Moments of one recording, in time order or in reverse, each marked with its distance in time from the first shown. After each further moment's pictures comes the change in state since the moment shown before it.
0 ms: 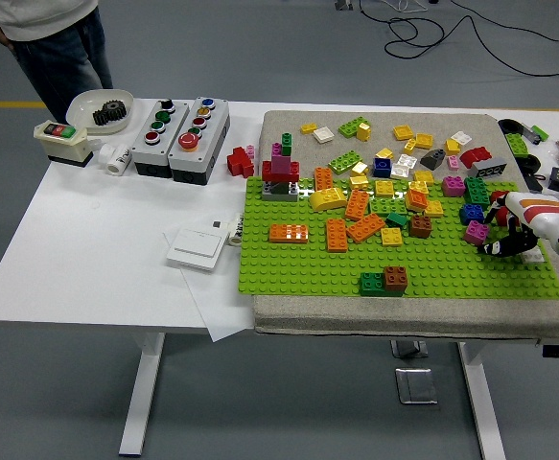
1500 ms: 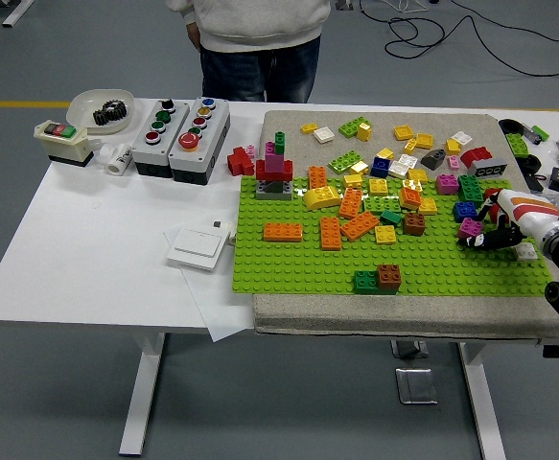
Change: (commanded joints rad) left arm 0.002 0.003 -0.012 -0.004 0.024 0.002 0.011; right arm -0.002 0.068 0.023 -0.034 0.015 -0.076 -0.056
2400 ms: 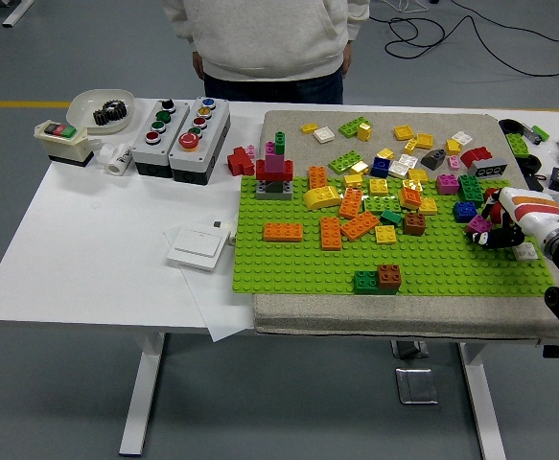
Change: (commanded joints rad) left arm -0.006 -0.001 0.002 0.000 -0.006 0.001 -0.001; right arm -0.002 0.000 -0.013 -0.017 -0.043 -0.058 0.029
